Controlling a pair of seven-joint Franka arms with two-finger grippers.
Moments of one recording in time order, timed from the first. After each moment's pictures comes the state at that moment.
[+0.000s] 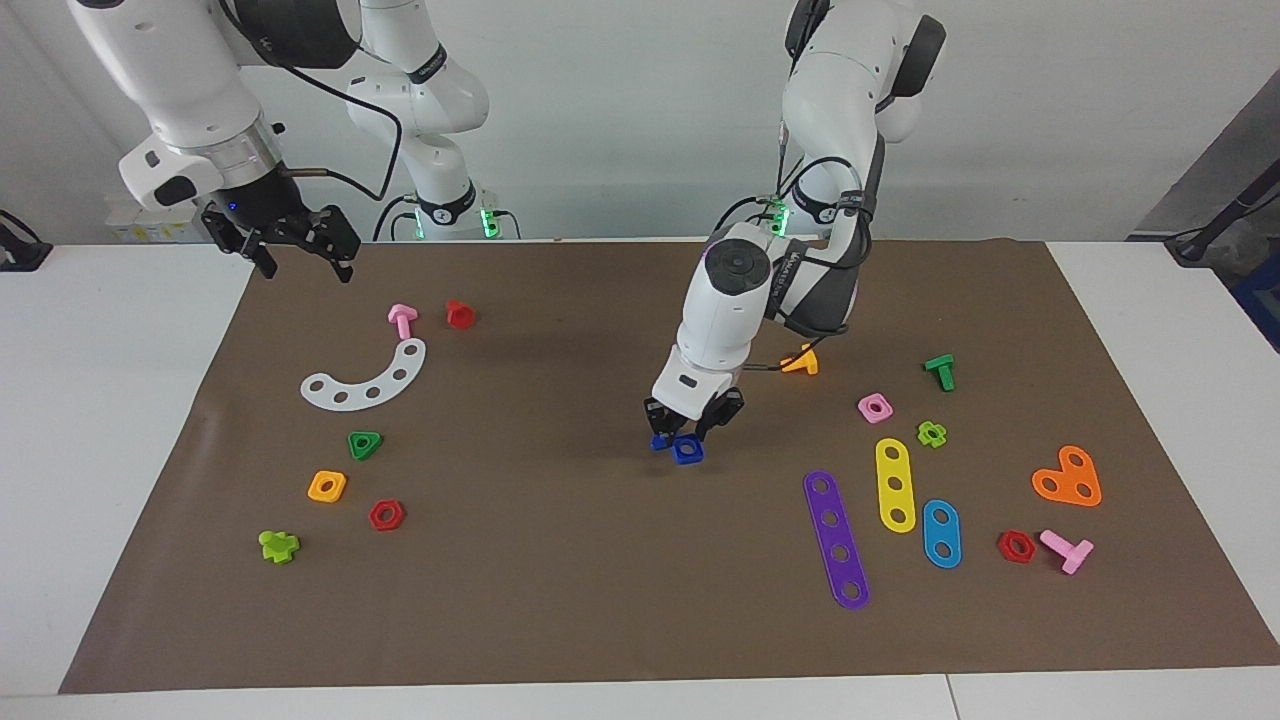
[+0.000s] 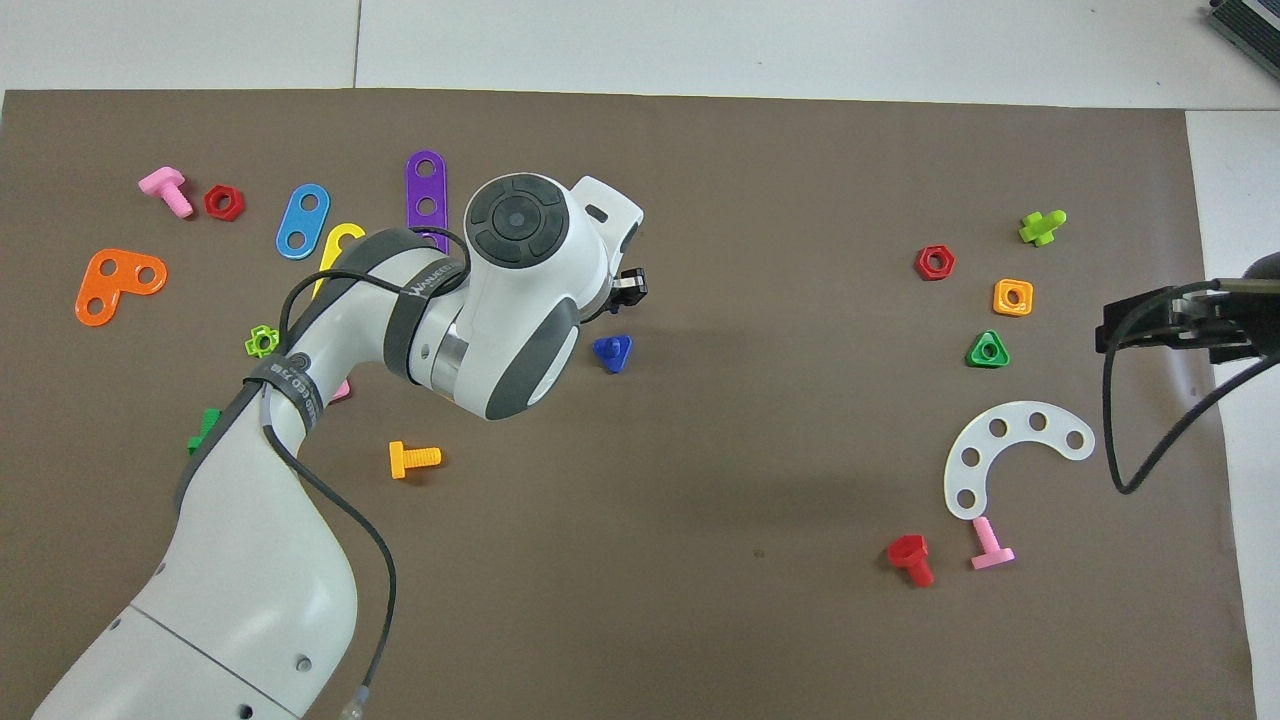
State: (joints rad) left arm -0.47 0.52 -0.15 -1.53 0.01 2.13 -0.70; right arm 0.05 -0.03 -0.06 -1.63 0.00 1.57 0.09
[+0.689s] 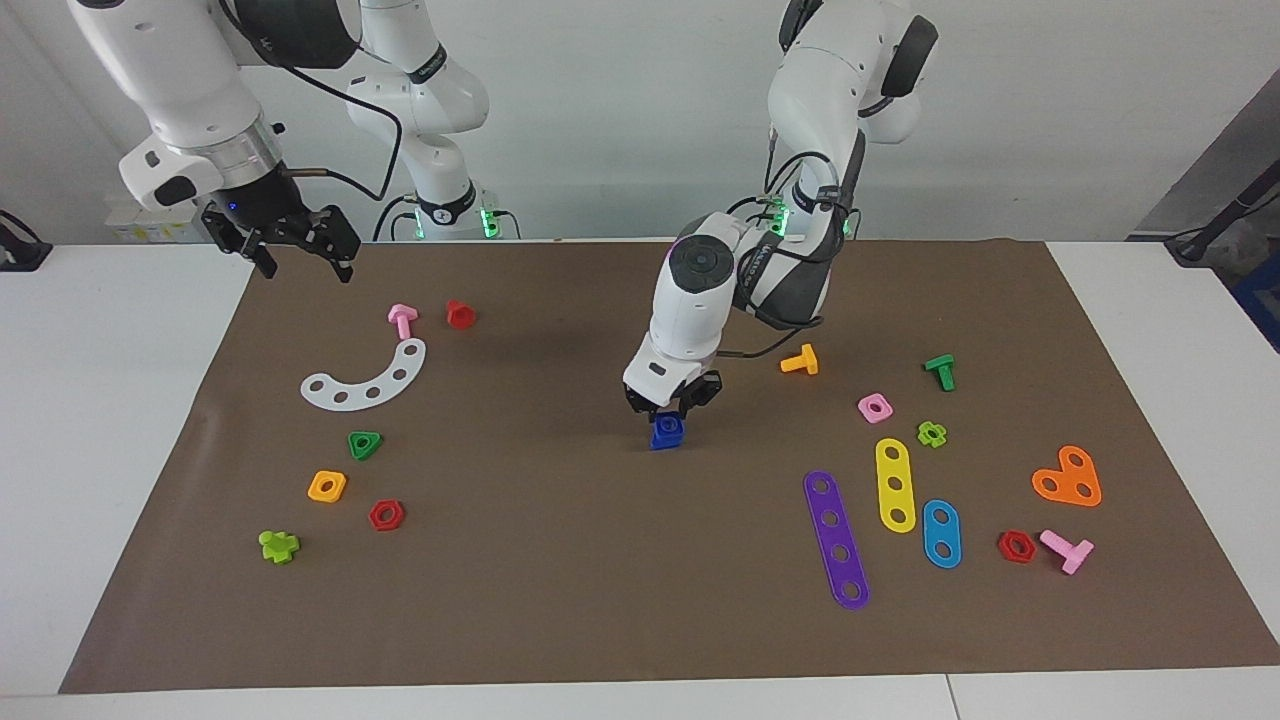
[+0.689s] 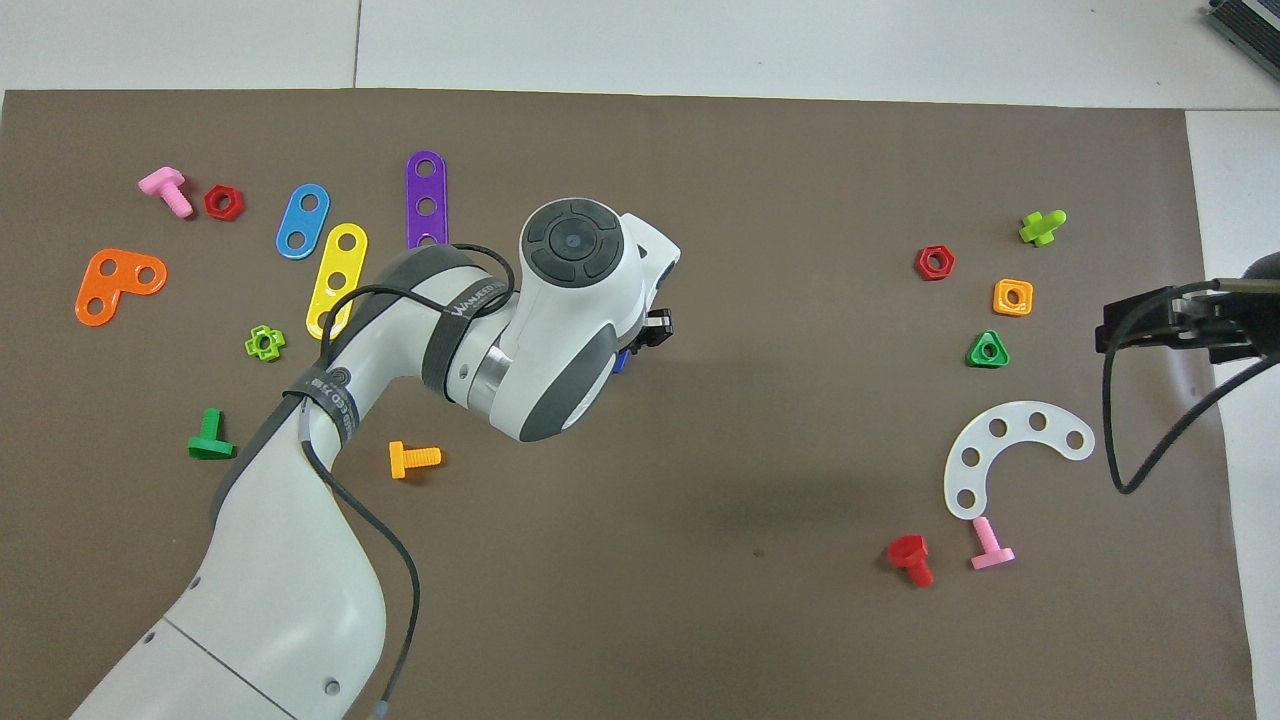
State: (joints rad) left arm -0.50 0.52 -0.16 -1.53 0.01 2.05 -0.69; right arm 0.05 -0.03 -0.06 -1.63 0.00 1.57 0.09
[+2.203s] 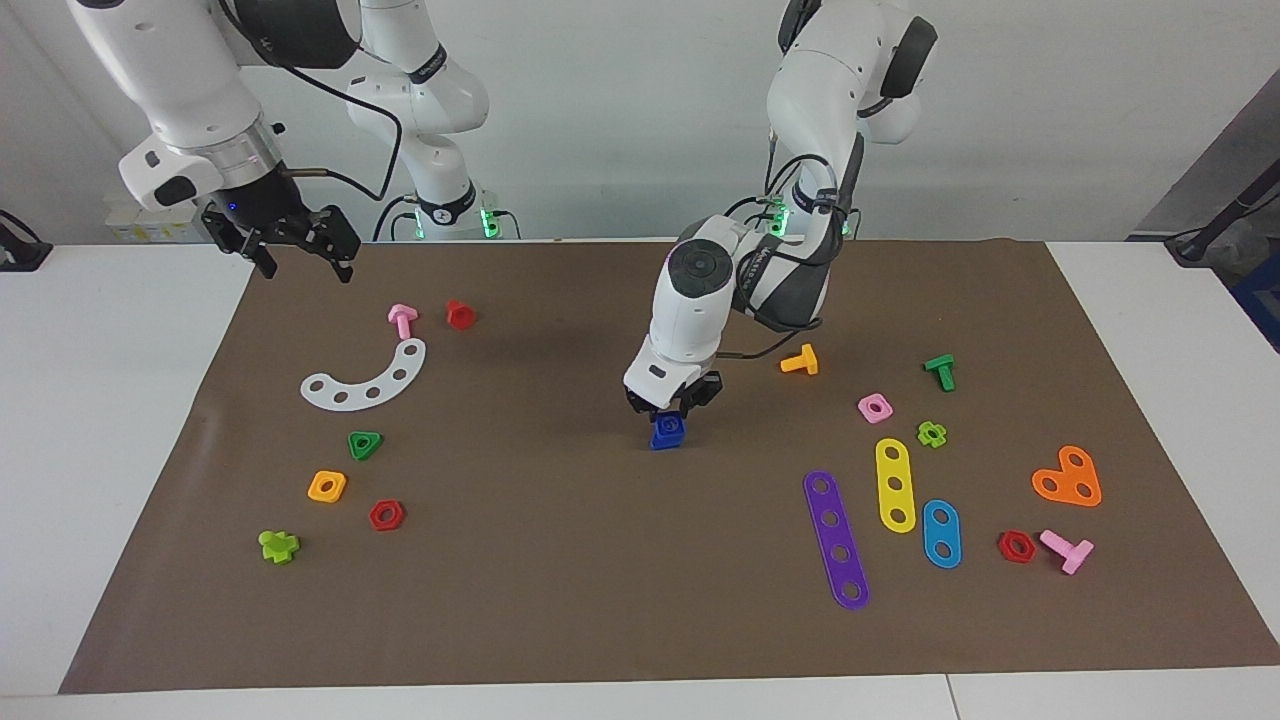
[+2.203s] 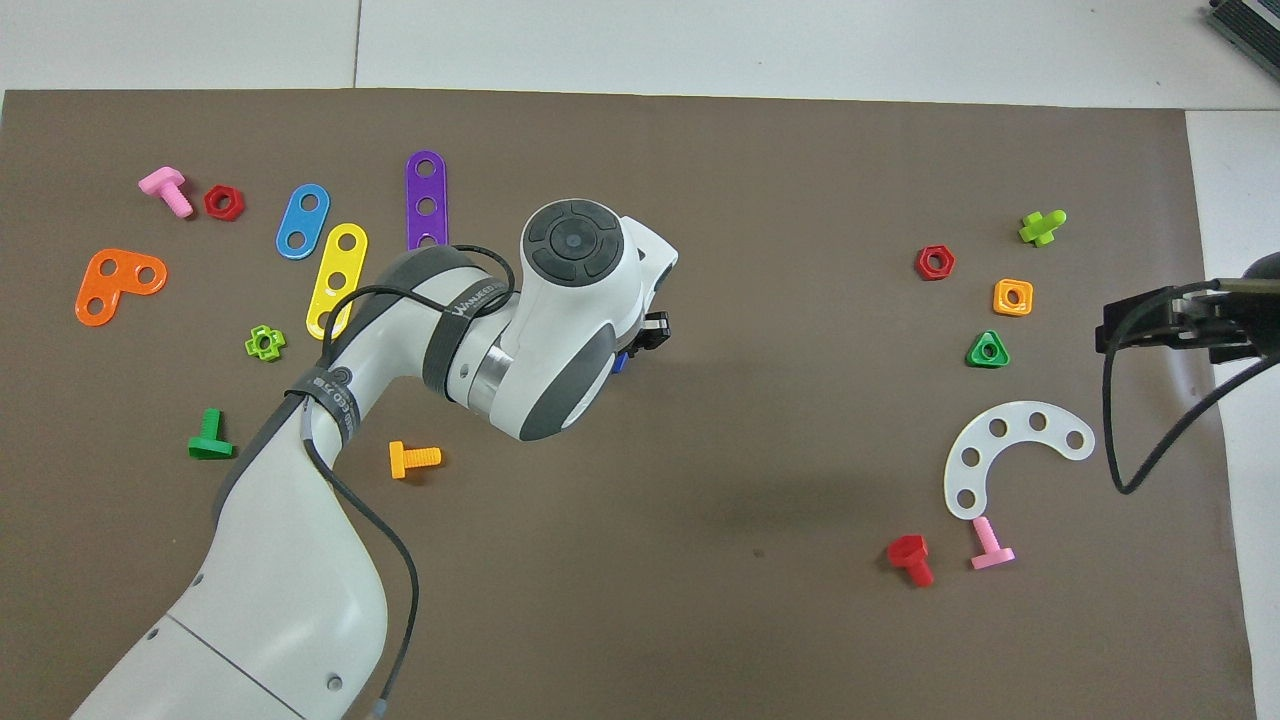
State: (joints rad) left arm -0.50 0.52 -0.15 -1.53 0.00 2.04 -0.69; right arm 0.05 -0.03 -0.06 -1.63 0.00 1.57 0.09
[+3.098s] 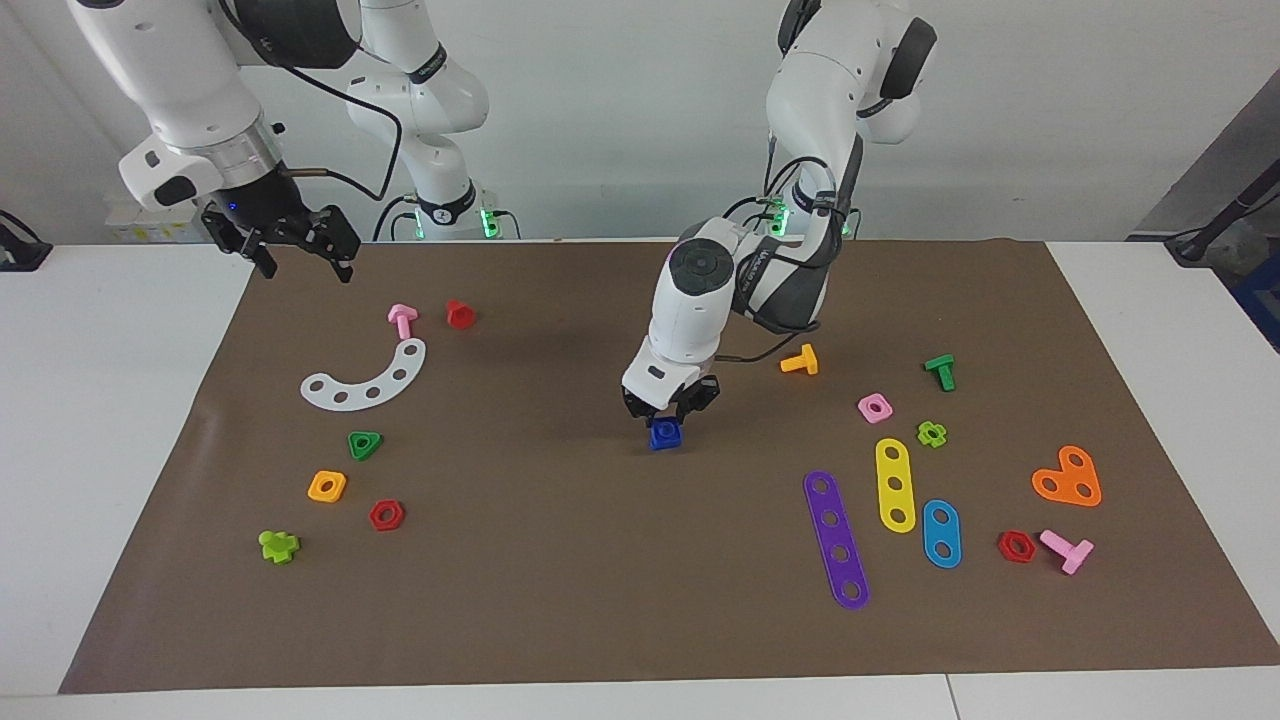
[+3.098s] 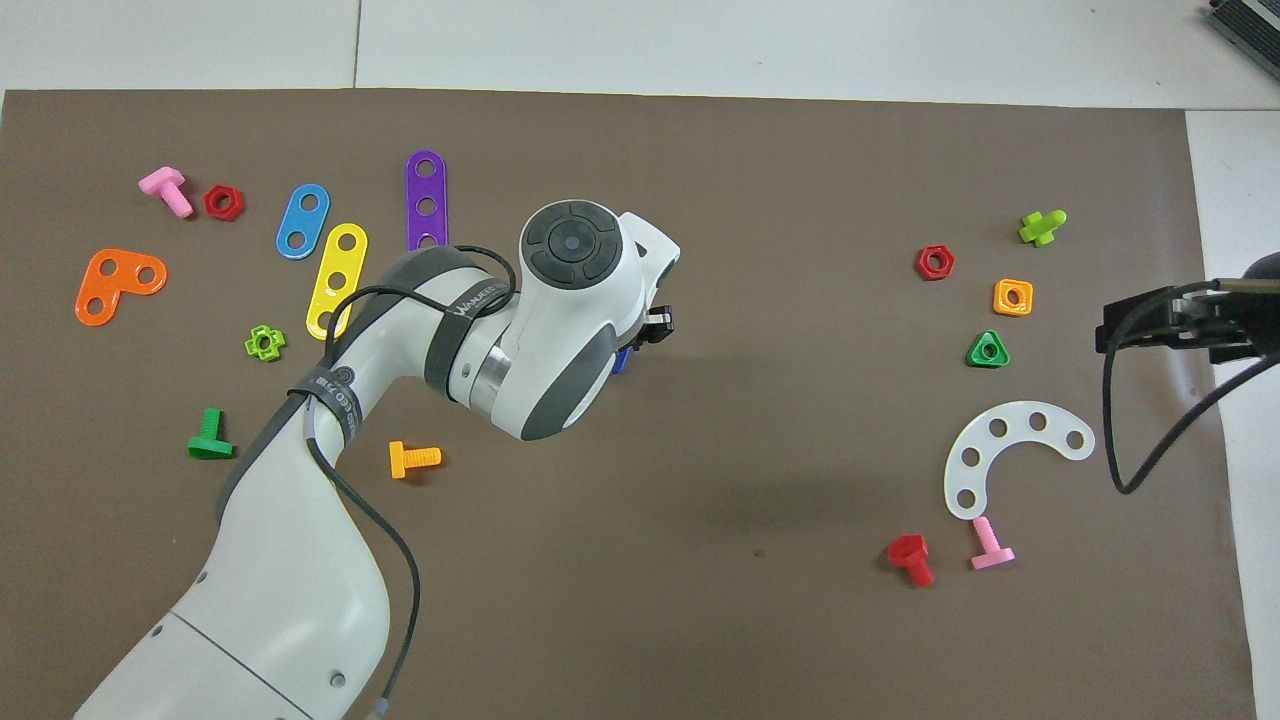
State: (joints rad) left arm -0.51 0.53 -0.15 -1.54 0.00 2.09 -0.69; right arm 0.05 -0.03 -0.06 -1.63 0.00 1.57 0.09
